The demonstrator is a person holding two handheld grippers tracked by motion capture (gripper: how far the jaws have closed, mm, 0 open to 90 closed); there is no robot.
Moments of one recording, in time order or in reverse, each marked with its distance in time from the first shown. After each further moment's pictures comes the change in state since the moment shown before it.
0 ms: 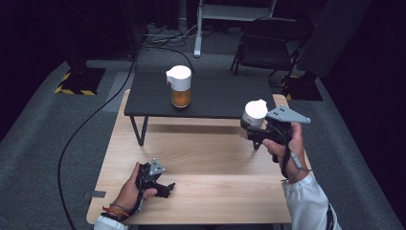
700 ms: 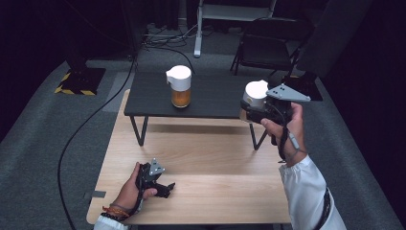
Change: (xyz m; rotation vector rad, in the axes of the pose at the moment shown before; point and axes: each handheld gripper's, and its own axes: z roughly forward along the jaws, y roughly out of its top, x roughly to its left) left arm 0.000 0.000 0.000 0.001 0.000 0.001; right arm -0.003 0.041 0.017 -0.020 -0.061 0.006
